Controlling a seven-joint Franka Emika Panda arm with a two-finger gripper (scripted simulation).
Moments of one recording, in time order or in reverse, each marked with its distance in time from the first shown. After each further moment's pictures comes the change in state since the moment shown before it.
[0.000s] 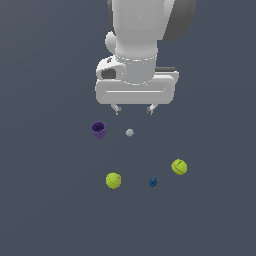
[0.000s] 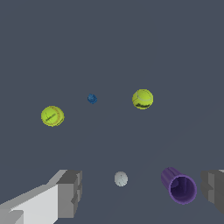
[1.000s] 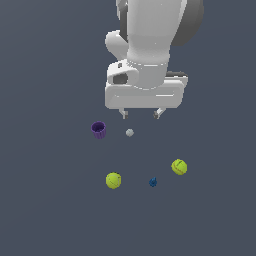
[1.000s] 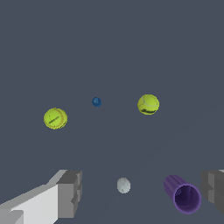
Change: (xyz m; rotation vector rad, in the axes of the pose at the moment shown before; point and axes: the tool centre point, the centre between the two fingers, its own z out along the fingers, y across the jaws) arm 0.010 -0.021 0.007 -0.021 0.014 -0.038
